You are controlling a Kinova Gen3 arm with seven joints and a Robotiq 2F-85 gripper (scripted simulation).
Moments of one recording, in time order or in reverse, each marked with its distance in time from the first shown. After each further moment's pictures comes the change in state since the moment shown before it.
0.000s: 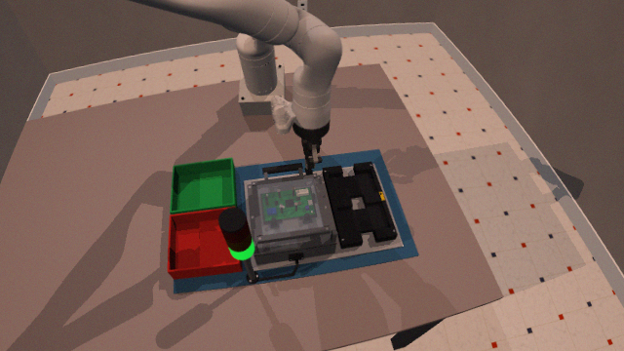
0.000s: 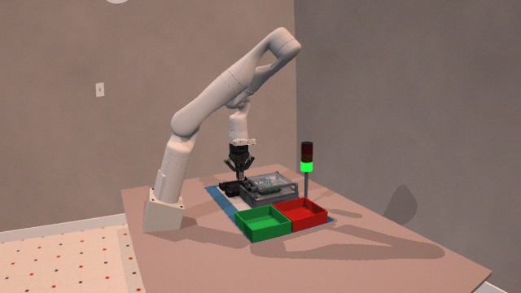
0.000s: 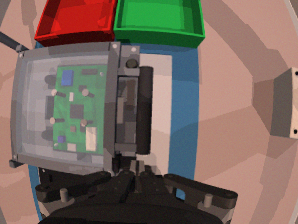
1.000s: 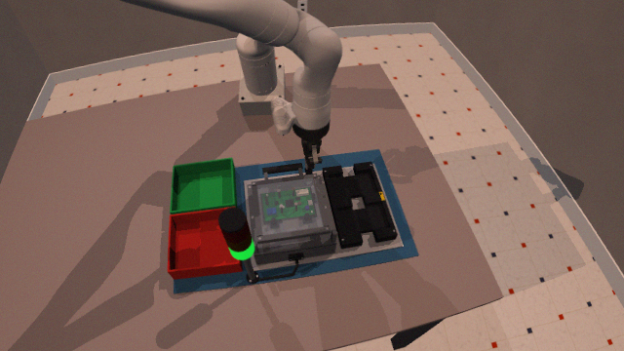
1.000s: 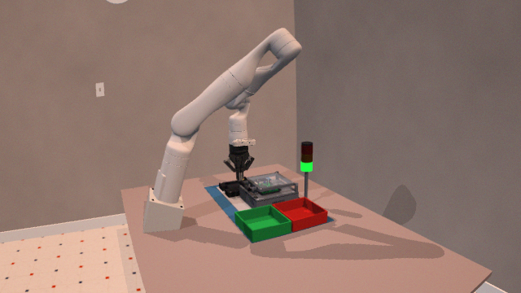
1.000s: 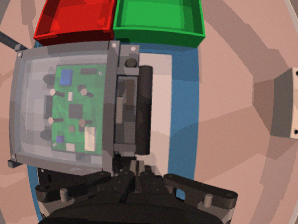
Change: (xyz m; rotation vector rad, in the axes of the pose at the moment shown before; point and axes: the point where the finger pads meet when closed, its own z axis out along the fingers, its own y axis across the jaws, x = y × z) arm 0.000 0.001 0.002 -0.001 0.000 -0.002
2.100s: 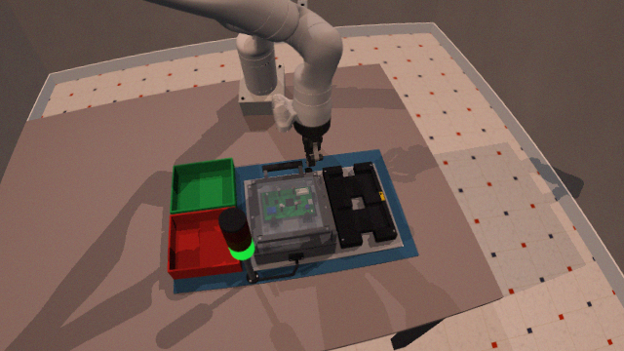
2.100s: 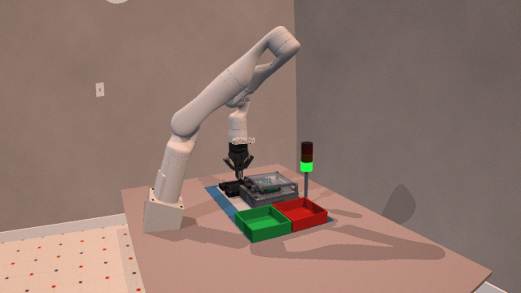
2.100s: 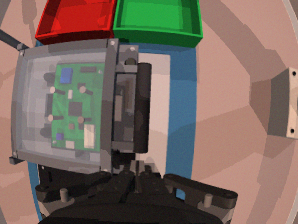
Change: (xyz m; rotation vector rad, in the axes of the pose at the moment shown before) arm -0.002 0.002 -0.007 -0.006 -0.004 -0.005
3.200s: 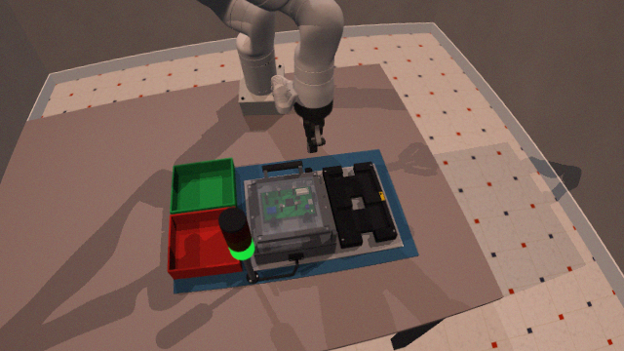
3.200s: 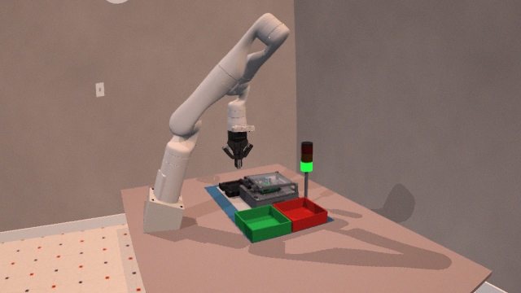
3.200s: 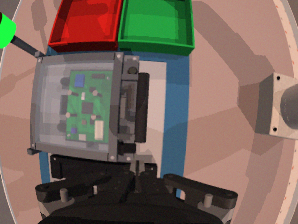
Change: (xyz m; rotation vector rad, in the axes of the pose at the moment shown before) arm -0.002 0.001 -0.046 0.002 -0.002 -0.010
